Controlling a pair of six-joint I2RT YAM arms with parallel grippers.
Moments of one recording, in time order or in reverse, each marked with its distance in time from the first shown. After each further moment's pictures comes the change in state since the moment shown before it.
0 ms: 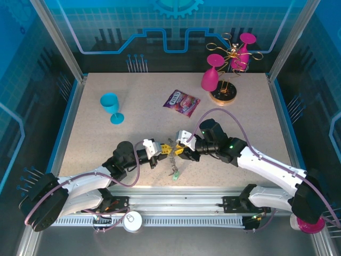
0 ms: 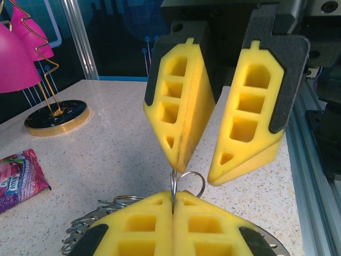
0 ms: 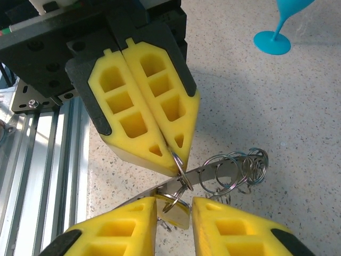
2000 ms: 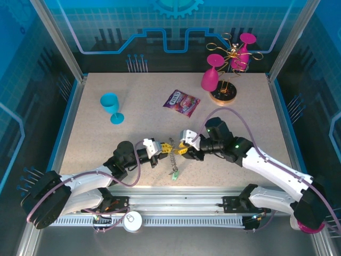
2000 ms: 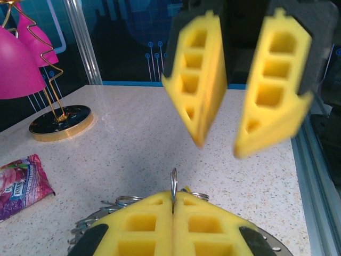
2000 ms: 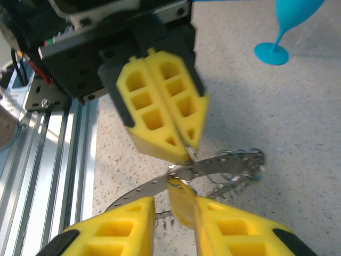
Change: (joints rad) left arm 0.001 0.037 0.000 0.063 -0.005 -0.001; right arm -0.068 -0.069 0.011 -0.062 -0.080 -0.049
